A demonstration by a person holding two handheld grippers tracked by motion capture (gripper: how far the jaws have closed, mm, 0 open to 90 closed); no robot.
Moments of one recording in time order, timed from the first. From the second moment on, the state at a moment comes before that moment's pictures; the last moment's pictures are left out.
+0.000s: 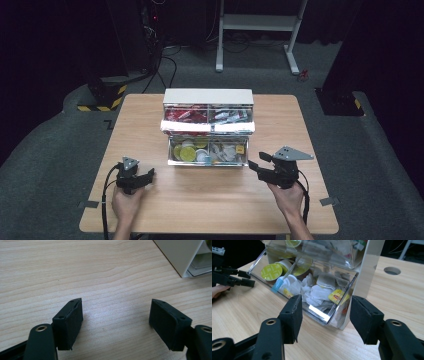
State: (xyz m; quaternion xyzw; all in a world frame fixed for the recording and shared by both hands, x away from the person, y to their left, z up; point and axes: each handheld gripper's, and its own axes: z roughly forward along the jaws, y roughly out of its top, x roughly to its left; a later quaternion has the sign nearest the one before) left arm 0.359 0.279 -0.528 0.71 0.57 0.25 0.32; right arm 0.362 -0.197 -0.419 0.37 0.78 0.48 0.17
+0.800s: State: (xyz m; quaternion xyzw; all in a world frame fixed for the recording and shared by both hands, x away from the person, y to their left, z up) left arm 0.359 0.279 -0.528 0.71 0.57 0.25 0.32; right arm 0.354 -0.179 -0.380 0.35 0.76 0.48 0.26
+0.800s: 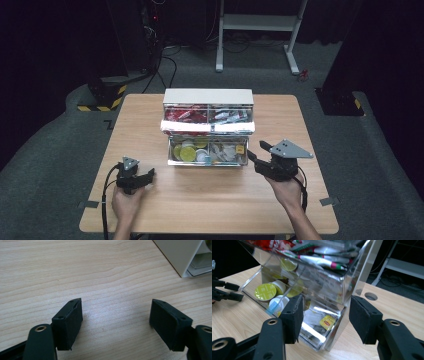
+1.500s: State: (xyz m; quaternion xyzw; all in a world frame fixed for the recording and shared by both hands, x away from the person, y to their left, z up) left arm 0.359 0.280 -0.528 0.71 0.57 0.25 0.33; right arm 0.371 -0.159 -0.356 0.33 0.78 0.47 0.25
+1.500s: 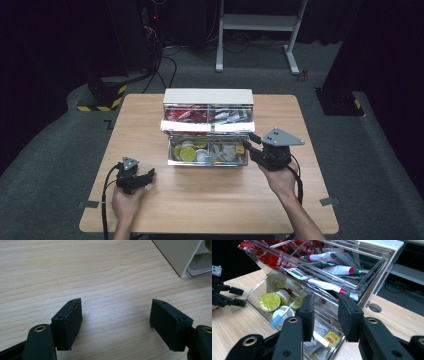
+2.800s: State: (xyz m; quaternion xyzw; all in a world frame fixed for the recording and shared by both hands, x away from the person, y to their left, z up) left arm 0.360 0.278 -0.529 0.71 0.57 0.25 0.32; right arm 0.391 -0.156 -0.325 0.34 0.77 0.48 0.25
